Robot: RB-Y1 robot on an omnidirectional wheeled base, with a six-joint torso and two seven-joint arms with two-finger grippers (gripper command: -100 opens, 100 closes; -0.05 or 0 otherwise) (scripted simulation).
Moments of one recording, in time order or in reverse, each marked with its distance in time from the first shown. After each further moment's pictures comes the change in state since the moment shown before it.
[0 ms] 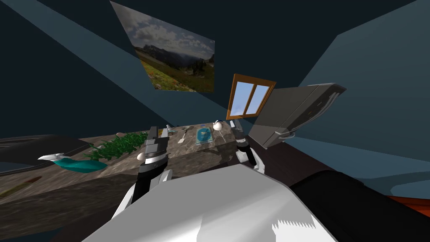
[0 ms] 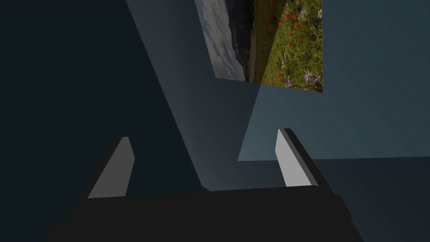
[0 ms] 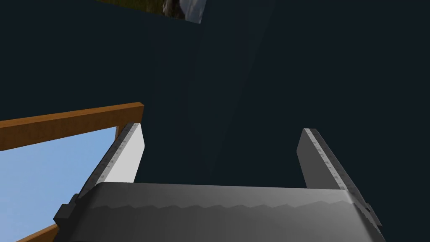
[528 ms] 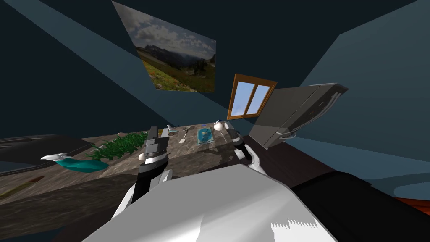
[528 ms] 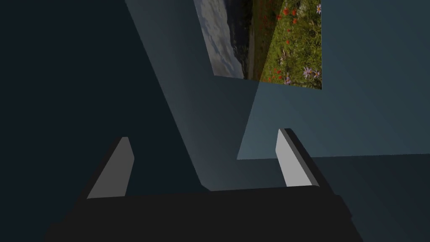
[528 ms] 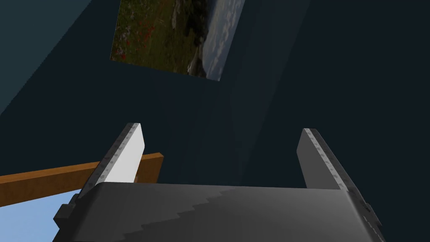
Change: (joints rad) left arm 0.000 0.000 0.000 0.000 0.000 0.000 0.000; right arm -0.108 -0.110 0.061 0.160 0.088 -0.010 -0.063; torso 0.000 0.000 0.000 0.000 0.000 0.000
